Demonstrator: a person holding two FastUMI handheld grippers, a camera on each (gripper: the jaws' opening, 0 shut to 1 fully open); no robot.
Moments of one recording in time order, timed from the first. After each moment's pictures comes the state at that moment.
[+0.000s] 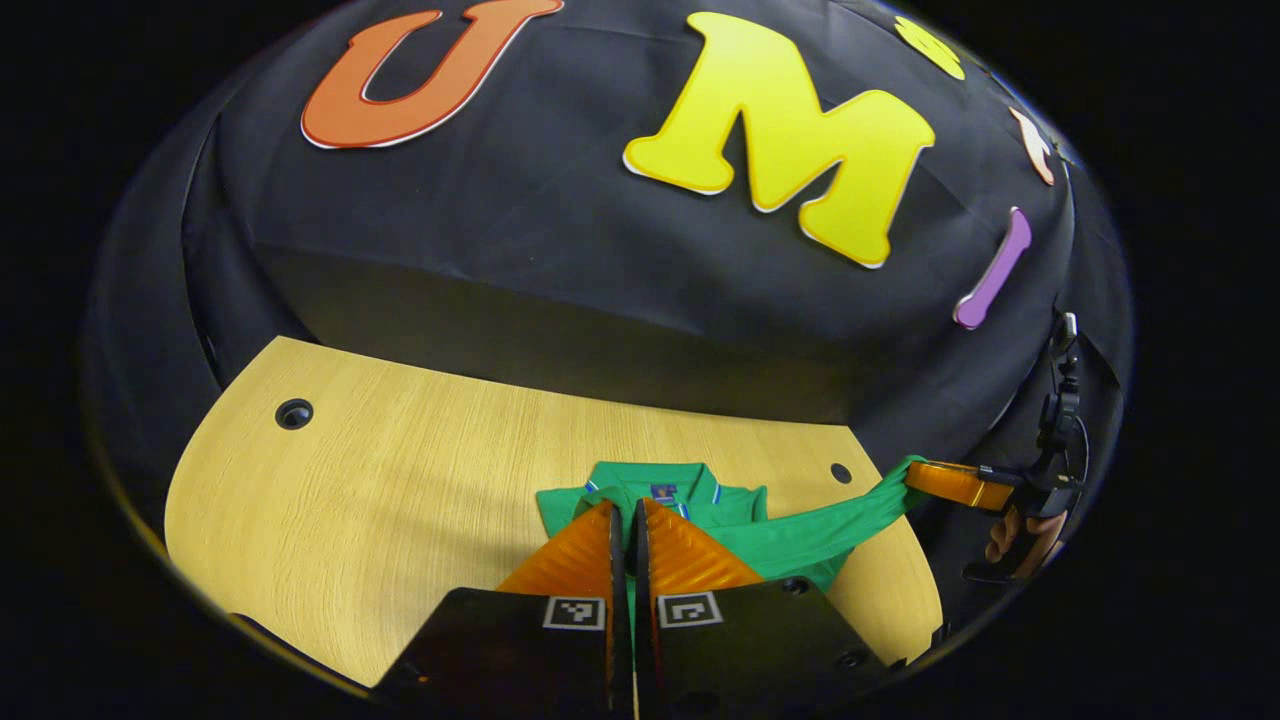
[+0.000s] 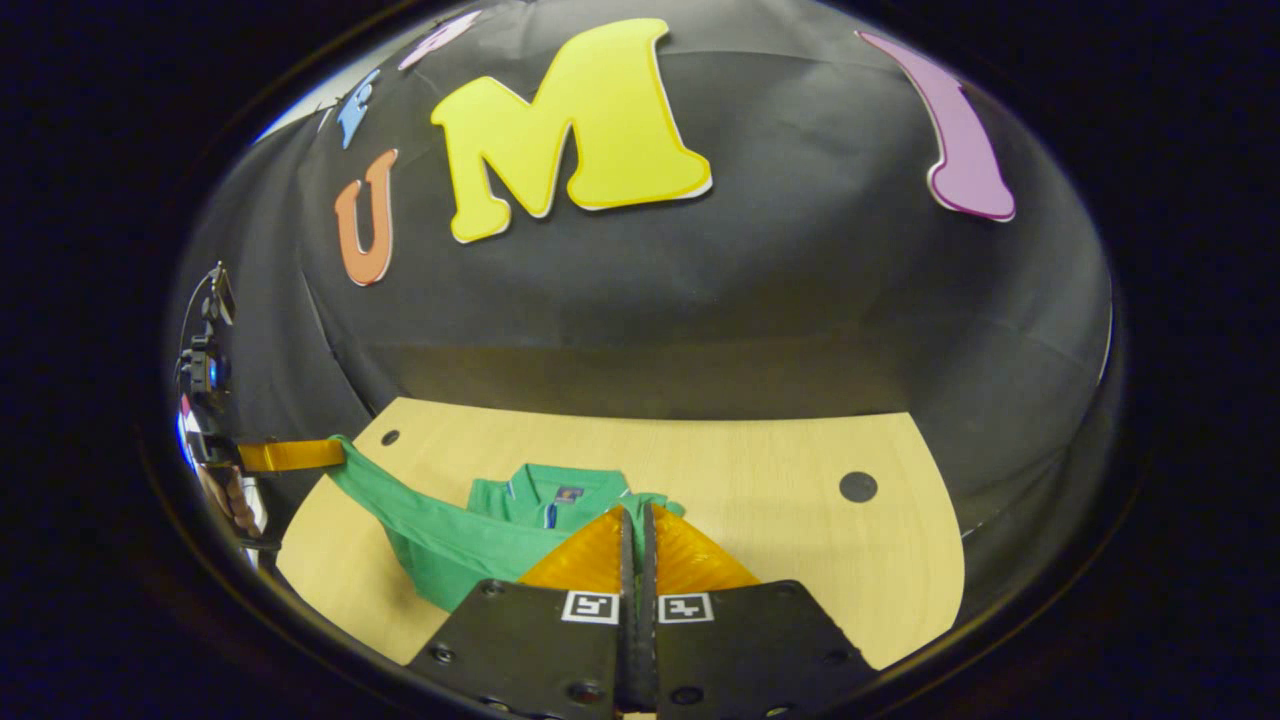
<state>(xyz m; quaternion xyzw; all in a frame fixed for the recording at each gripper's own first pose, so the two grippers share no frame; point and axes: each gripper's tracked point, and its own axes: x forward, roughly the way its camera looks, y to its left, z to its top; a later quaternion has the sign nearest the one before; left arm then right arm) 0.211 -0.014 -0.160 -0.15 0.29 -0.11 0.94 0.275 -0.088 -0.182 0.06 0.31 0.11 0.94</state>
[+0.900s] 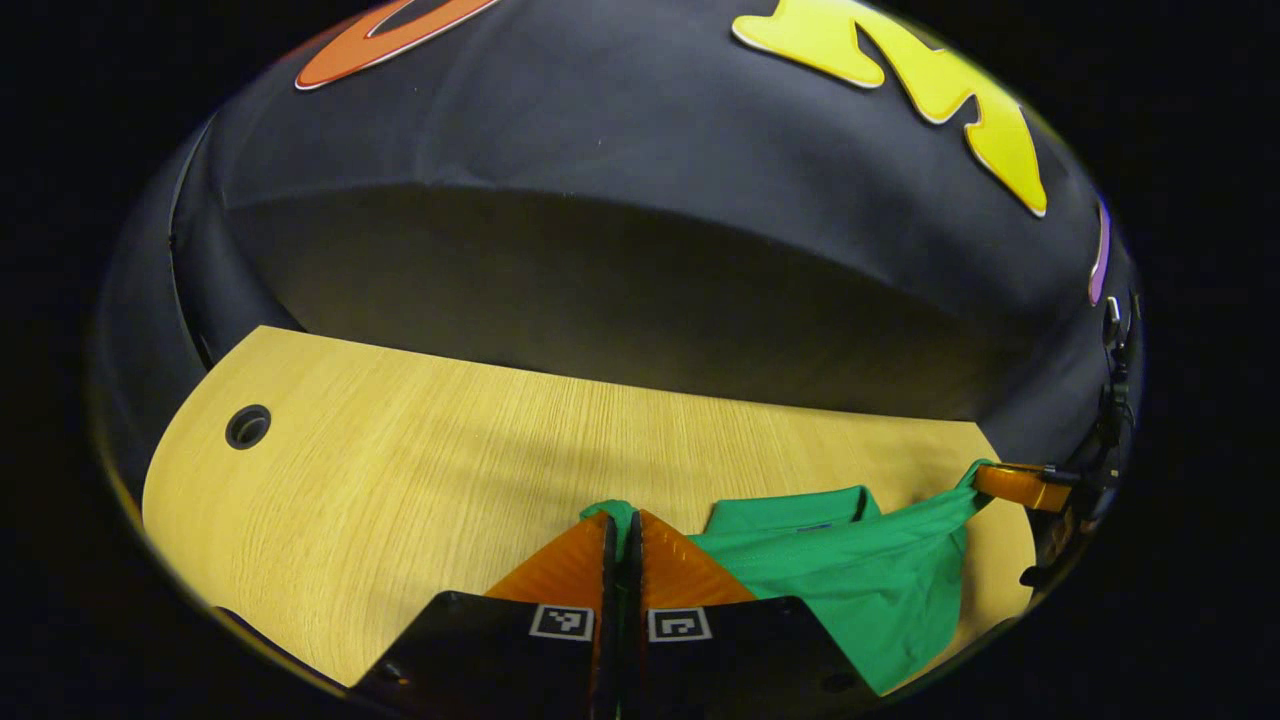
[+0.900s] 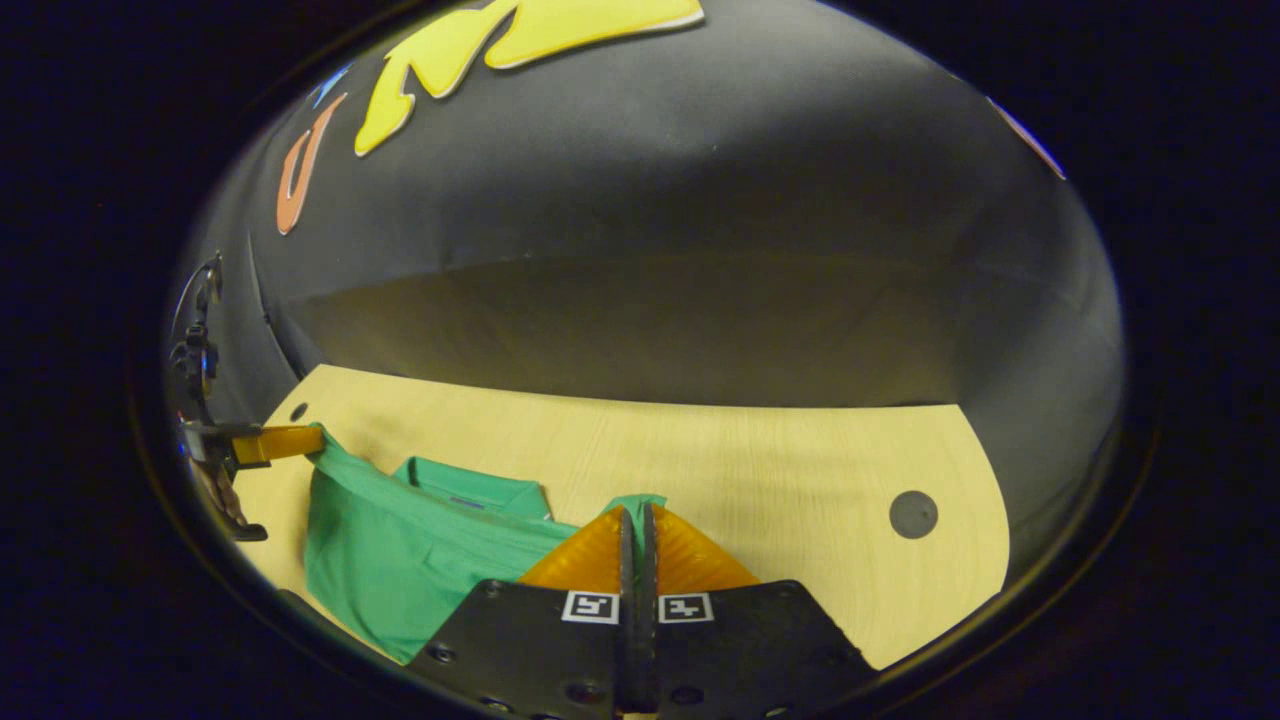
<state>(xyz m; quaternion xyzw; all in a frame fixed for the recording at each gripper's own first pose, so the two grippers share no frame) 0.315 0.009 -0.307 -0.09 0.33 -0.05 0.94 0.383 -0.085 -0.318 0.03 0.35 0.08 0.93</state>
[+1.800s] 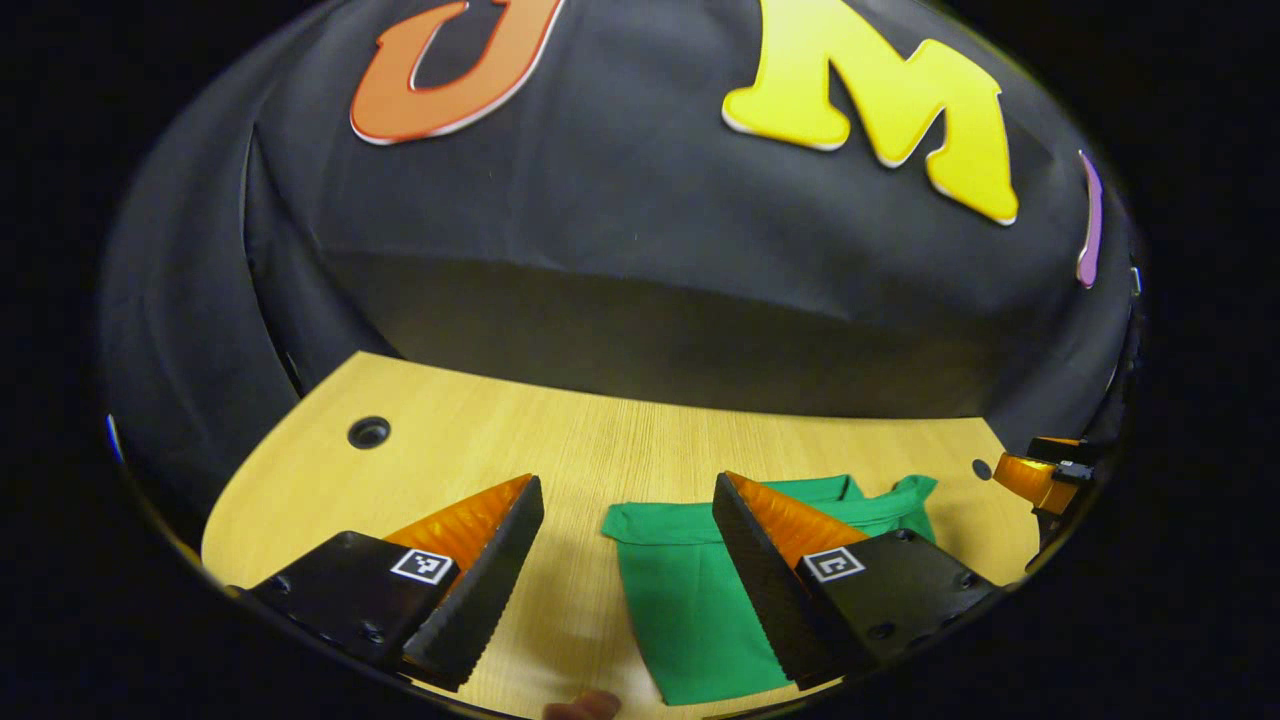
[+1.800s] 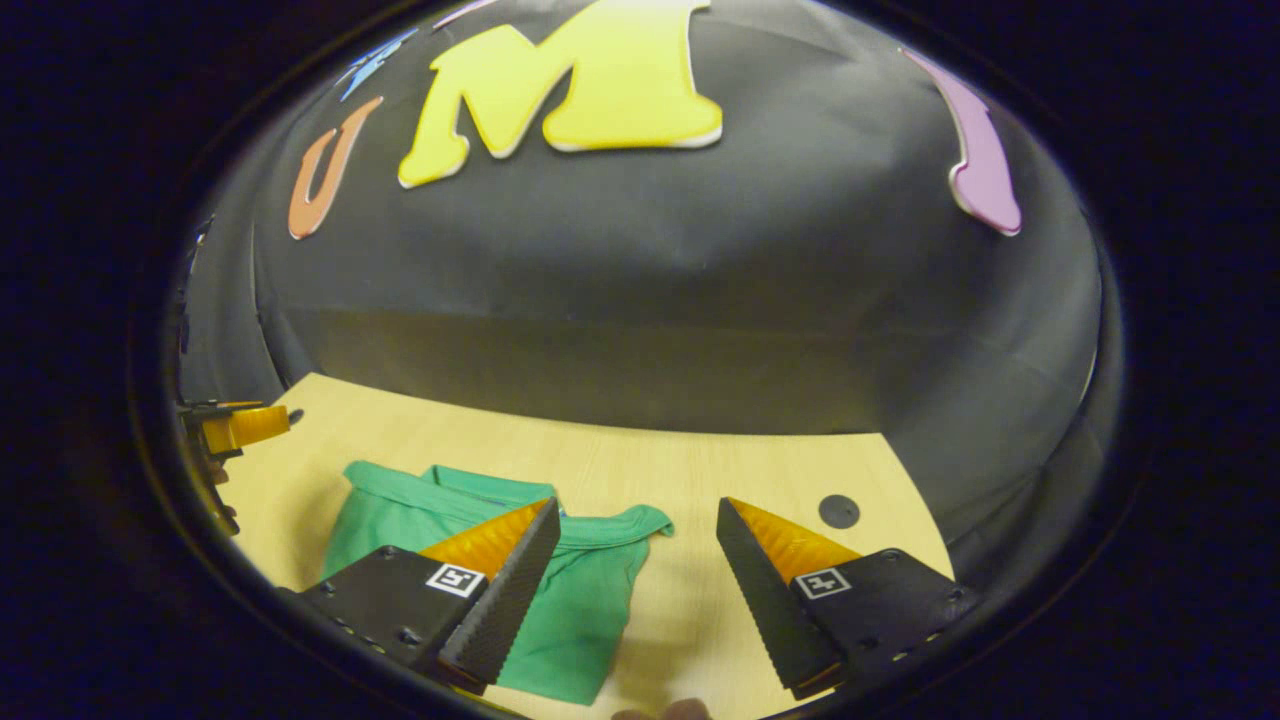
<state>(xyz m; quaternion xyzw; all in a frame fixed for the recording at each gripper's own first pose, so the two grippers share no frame) 0.233 0.035 -0.185 -0.06 0.23 0.02 0.97 0.291 -0.086 -0.213 0.00 0.26 0.02 0.97</state>
